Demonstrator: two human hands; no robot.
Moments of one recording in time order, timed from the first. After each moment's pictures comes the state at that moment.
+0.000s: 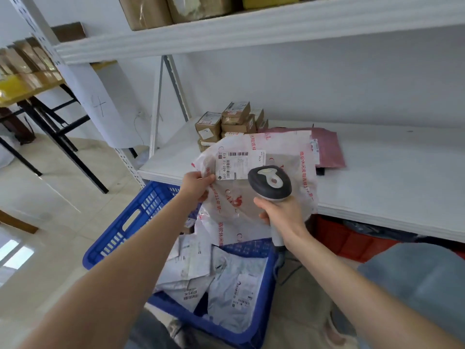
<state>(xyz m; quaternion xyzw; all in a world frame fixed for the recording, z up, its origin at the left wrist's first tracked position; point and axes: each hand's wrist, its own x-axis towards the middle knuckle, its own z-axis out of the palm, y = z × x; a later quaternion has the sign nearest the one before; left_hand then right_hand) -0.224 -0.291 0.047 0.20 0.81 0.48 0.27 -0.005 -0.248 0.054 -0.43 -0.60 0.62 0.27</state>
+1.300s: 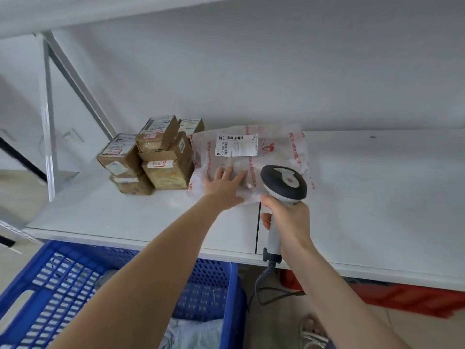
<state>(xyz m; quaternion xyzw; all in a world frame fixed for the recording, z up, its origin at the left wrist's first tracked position) -0.195 0.020 -0.044 0.62 0.78 -0.10 0.05 -0.012 -0.032 0.005 -0.53 -0.37 0.65 0.40</state>
